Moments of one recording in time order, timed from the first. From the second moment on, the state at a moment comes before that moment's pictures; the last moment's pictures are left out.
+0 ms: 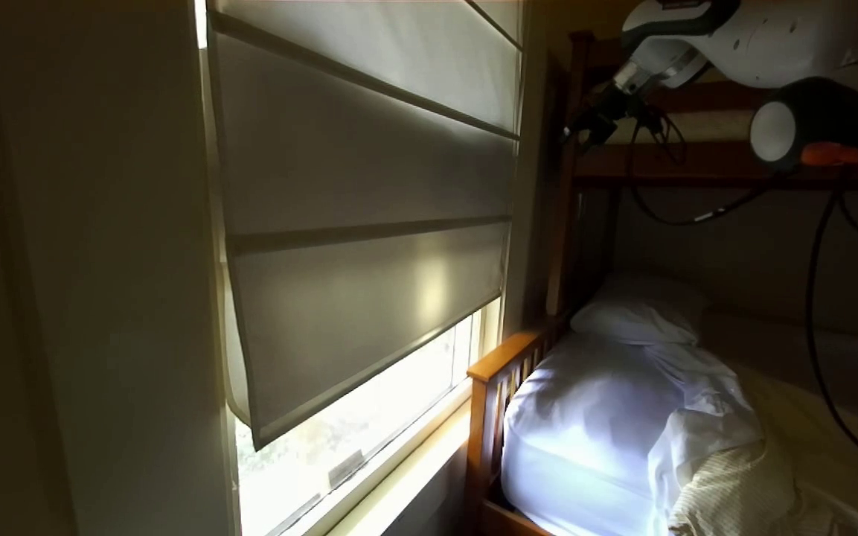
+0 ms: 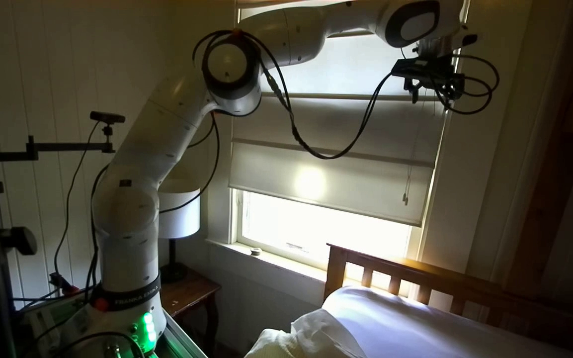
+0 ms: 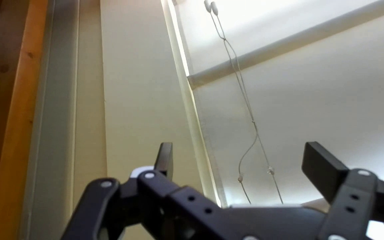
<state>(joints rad) -0.35 0.48 -0.54 -0.88 0.80 1.82 -0.58</state>
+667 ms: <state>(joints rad) -0.39 0.60 -0.54 -0.71 0.79 1.82 -0.59</state>
